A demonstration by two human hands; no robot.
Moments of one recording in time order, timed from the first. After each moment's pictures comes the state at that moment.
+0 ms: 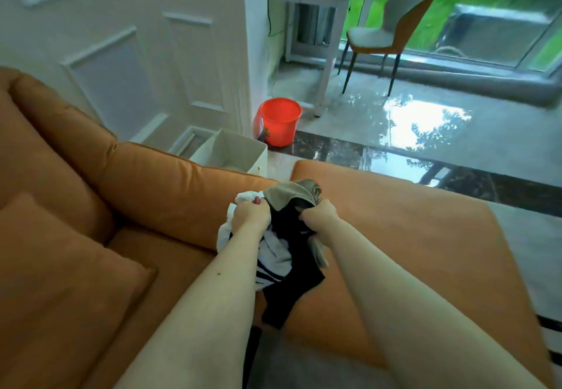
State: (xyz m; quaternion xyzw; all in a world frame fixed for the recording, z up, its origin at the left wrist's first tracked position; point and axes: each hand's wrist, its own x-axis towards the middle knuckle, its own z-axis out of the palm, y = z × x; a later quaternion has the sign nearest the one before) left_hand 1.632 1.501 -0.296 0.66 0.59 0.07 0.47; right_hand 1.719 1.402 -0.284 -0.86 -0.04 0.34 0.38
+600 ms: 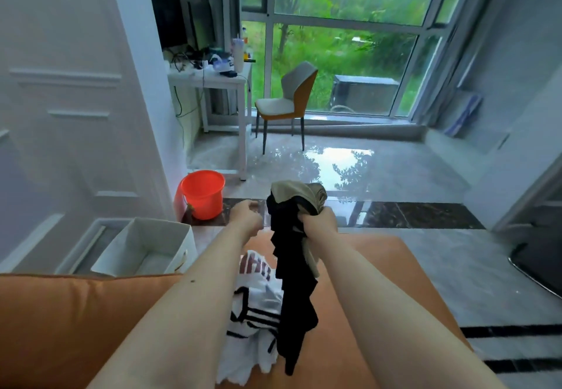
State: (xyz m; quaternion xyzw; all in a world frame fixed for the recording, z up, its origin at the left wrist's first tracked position) left_hand 1.856 1.480 -0.193 0.73 0.33 0.04 0.59; right_hand 1.892 1.335 -0.175 -0.82 0.05 0.13 0.56
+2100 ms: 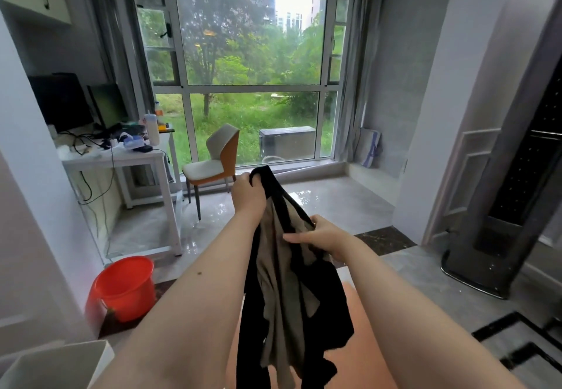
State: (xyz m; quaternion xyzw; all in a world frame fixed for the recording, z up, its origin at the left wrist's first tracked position) left_hand 2.048 1.348 -0.024 0.79 0.13 0.28 0.53; right_hand 2.033 1.182 -0.064 -0.82 -0.04 0.21 0.53
